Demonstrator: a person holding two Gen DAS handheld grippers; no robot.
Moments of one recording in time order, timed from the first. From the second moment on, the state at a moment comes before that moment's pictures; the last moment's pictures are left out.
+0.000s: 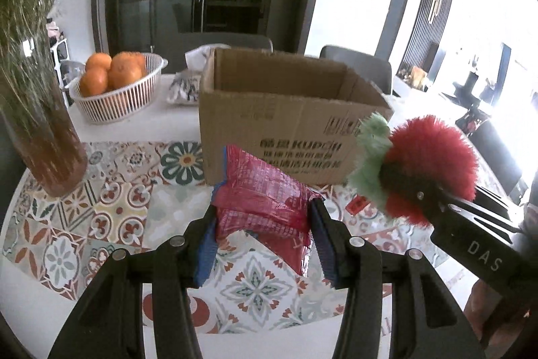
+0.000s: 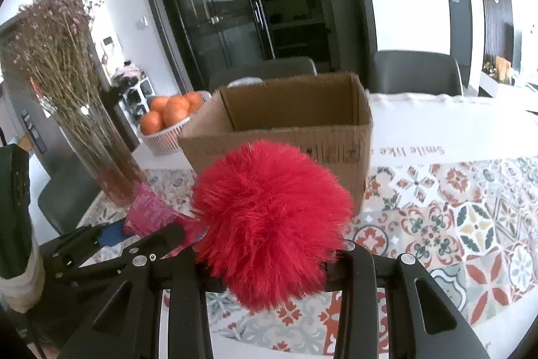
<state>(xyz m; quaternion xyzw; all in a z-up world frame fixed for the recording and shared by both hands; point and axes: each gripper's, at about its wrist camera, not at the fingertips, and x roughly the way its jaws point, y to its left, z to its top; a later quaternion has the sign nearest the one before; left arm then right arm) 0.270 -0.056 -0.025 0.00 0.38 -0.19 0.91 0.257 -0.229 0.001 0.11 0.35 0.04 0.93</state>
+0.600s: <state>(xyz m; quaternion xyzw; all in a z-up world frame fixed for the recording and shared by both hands) 0.261 -0.047 0.052 -0.01 0.33 -0.19 0.92 0.244 -0.223 0.072 0.10 0.31 0.03 0.95</state>
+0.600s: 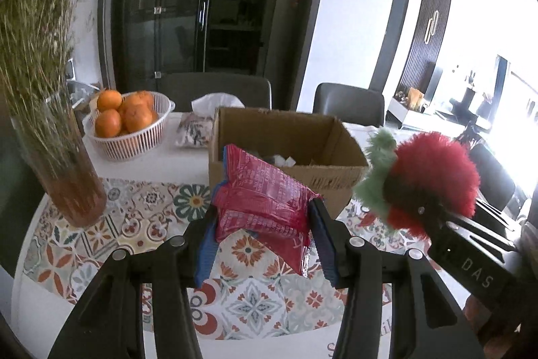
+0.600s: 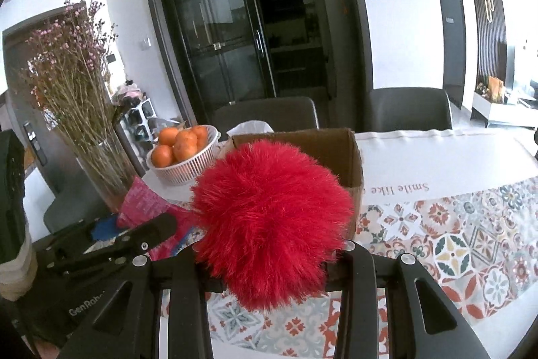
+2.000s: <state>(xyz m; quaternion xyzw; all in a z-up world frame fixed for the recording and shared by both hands) 0.385 -0.088 0.087 0.04 0.34 -0.17 0.92 0.382 -0.256 0.081 0.07 0.35 0.02 0.93</state>
